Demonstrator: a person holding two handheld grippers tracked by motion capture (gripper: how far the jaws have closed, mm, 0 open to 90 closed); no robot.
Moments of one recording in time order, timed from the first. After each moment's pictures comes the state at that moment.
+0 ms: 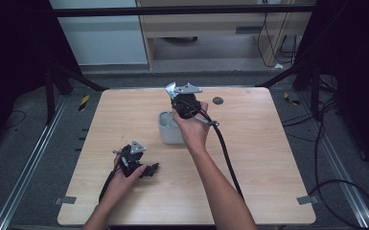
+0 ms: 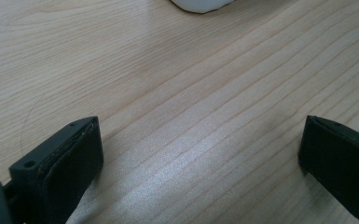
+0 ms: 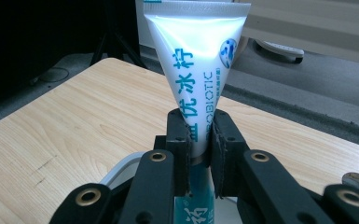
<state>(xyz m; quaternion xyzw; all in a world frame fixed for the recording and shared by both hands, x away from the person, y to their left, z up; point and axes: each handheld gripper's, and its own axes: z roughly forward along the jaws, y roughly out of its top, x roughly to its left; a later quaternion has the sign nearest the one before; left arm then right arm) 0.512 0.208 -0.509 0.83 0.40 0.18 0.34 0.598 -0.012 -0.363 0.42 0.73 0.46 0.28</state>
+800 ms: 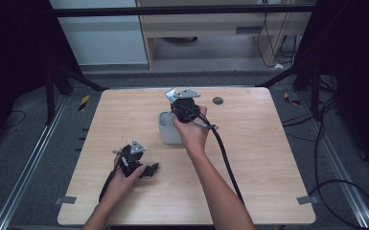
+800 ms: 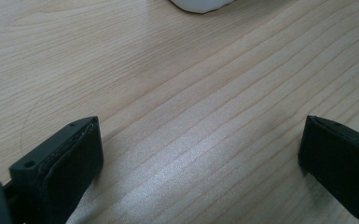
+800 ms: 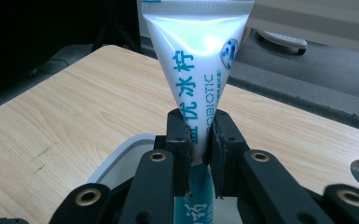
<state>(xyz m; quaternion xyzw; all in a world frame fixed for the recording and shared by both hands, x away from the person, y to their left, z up) 0.512 0.208 -0.509 0.83 0.40 0.18 0.34 0.595 -0.009 -0.377 0.43 0.74 0.45 0.27</state>
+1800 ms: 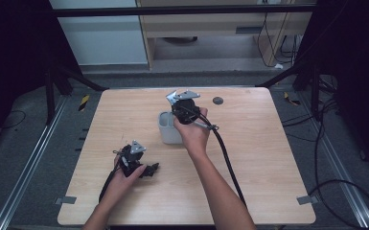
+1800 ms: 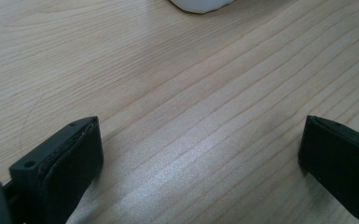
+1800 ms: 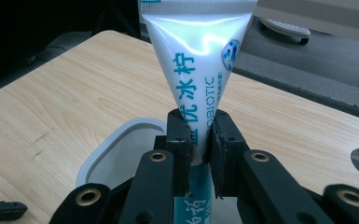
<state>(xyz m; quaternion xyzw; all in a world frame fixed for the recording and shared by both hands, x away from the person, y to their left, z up) 0.512 0.208 -0.509 0.83 0.40 0.18 0.34 0.595 -0.011 -0.382 0.43 0.75 0.43 0.26</state>
